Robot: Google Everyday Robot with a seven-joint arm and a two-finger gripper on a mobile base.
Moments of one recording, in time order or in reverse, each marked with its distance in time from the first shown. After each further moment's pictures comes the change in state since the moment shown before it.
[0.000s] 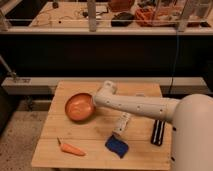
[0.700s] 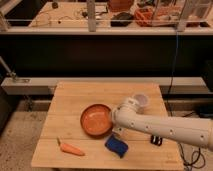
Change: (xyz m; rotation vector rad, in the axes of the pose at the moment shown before) arm -0.105 0.064 -0.068 -0.069 -0.039 0.077
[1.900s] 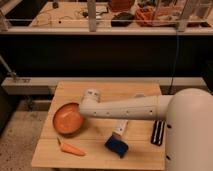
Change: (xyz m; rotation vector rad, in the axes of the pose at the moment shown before) arm 0.049 -0.164 0.048 0.047 0.008 -0.222
